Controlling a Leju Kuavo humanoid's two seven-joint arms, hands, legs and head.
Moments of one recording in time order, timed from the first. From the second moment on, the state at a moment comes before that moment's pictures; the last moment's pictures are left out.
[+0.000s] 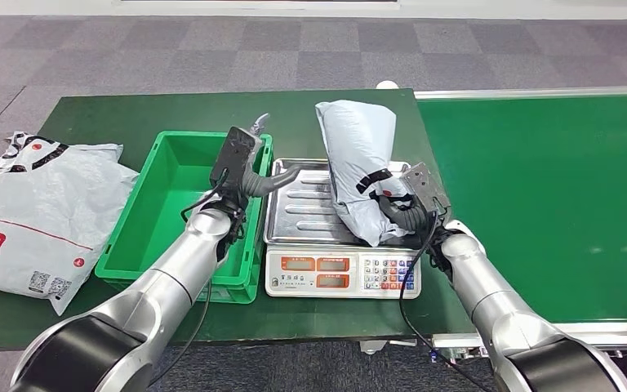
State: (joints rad) left arm -0.88 -0.23 -0.38 -0.42 0.02 0.16 -0.43; right arm -0.74 -0.01 0.39 -0.47 0.02 0.20 -0.32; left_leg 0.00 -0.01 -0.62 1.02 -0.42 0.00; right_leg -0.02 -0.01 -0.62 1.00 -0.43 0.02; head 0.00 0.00
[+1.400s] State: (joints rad) left arm -0.89 -0.26 -0.33 -0.42 -0.04 0.18 -0.41; right arm -0.67 0.13 0.50 -0.66 0.19 -0.11 -0.25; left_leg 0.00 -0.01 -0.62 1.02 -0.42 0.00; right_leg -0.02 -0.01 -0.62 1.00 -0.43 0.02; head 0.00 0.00
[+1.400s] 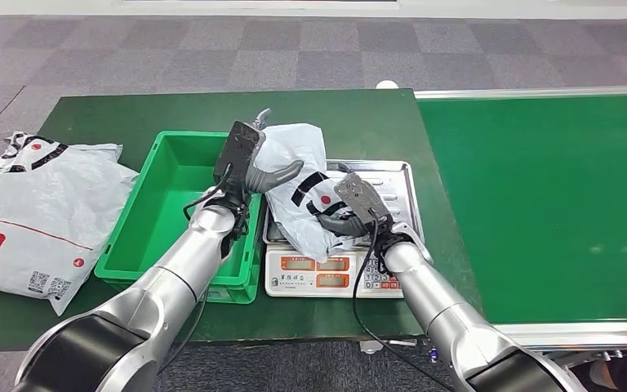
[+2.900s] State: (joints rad) left arm -0.89 -0.26 -0.56 -0.41 -0.67 0.23 -0.35; right arm -0.65 -0.13 0.05 -0.70 0.13 -0.23 -0.49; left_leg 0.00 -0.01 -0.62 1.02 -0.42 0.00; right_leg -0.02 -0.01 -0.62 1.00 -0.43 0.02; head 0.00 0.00
